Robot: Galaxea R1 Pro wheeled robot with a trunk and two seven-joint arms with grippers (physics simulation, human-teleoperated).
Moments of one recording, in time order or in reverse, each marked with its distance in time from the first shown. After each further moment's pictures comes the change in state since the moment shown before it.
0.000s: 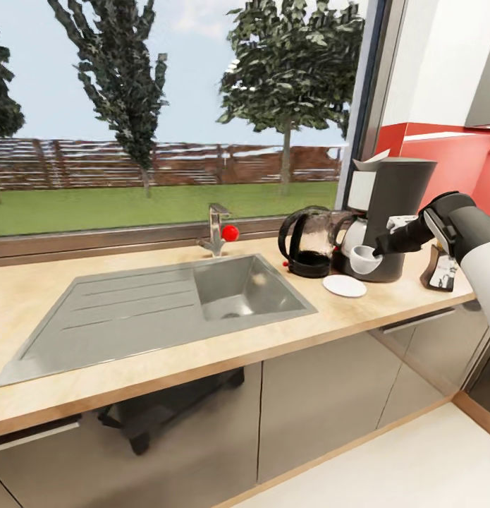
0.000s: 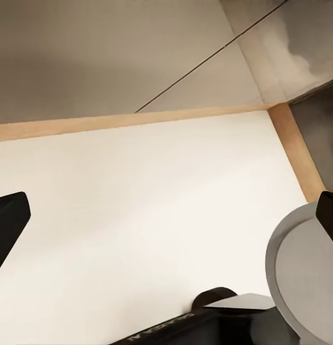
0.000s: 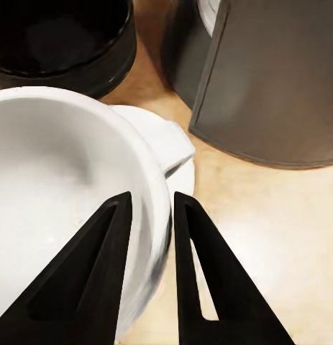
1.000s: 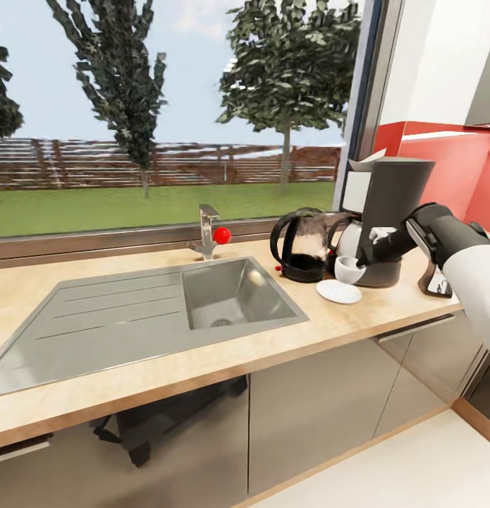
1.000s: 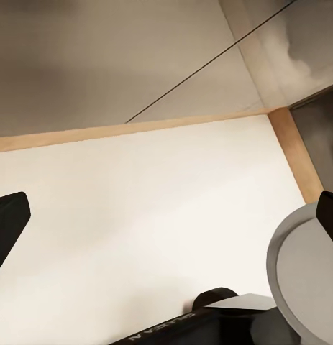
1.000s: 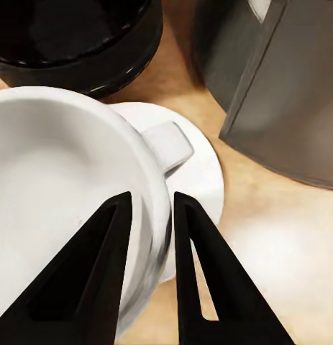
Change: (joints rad) left arm 0.000 0.000 0.002 0.001 0.000 0.000 0.002; right arm 0.018 0.055 0.003 0.060 0.005 -0.003 0.063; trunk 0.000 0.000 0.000
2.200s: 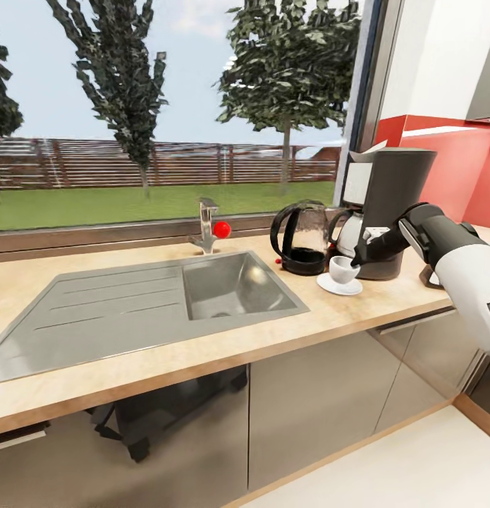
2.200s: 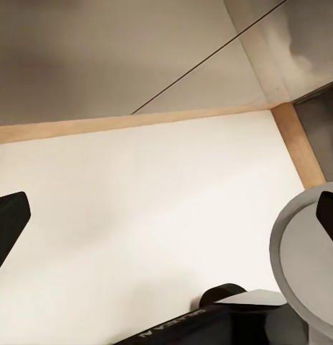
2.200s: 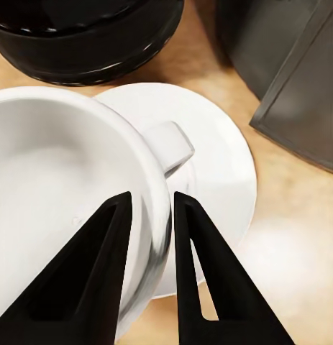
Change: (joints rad) left arm 0.000 0.000 -0.006 0.000 0.000 0.000 -0.001; right arm 0.000 0.026 -0.001 0.000 0.003 0.000 -0.006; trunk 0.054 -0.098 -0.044
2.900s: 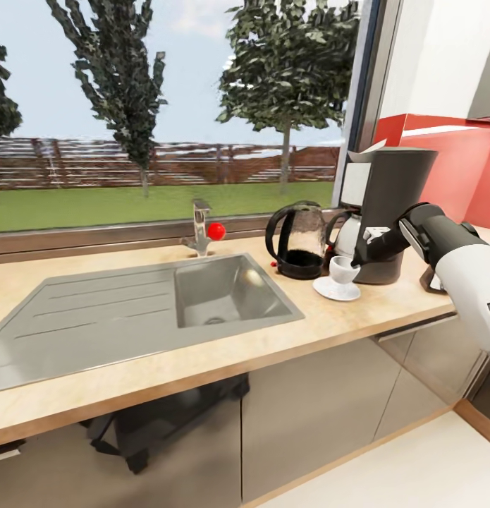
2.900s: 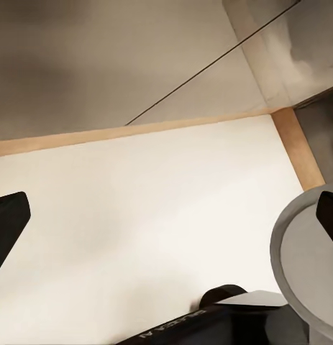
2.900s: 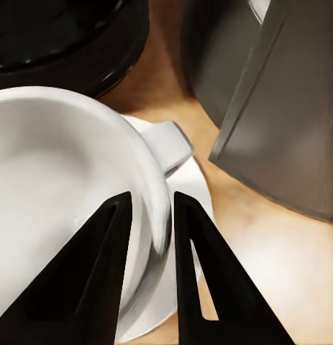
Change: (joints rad) left arm 0.000 0.000 0.002 0.000 0.000 0.000 0.000; right arm 0.000 -0.001 0.000 0.000 0.000 0.000 0.000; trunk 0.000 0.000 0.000
